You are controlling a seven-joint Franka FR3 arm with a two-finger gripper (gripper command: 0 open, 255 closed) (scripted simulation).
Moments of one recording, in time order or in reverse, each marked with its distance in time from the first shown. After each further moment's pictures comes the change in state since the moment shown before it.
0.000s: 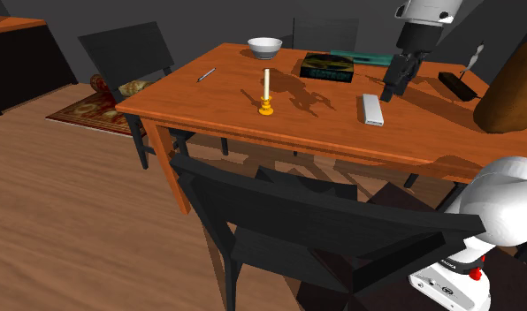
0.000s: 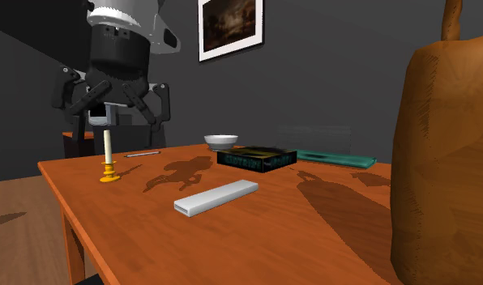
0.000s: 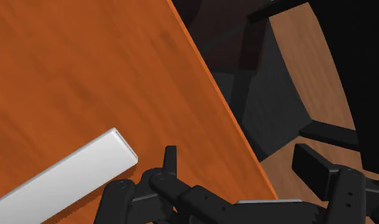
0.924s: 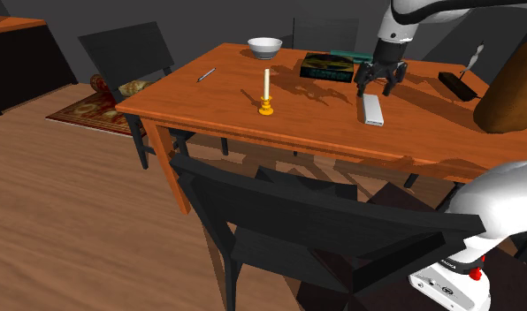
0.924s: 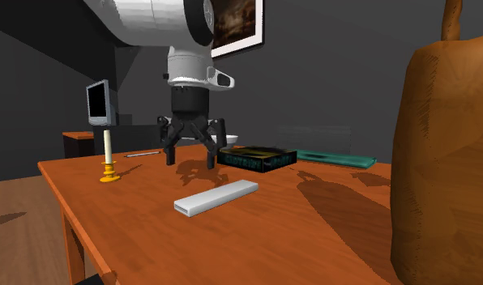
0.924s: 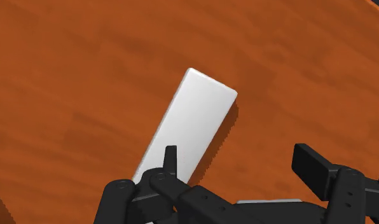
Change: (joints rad) arm -0.200 0.308 -0.006 0.051 -0.083 0.275 0.338
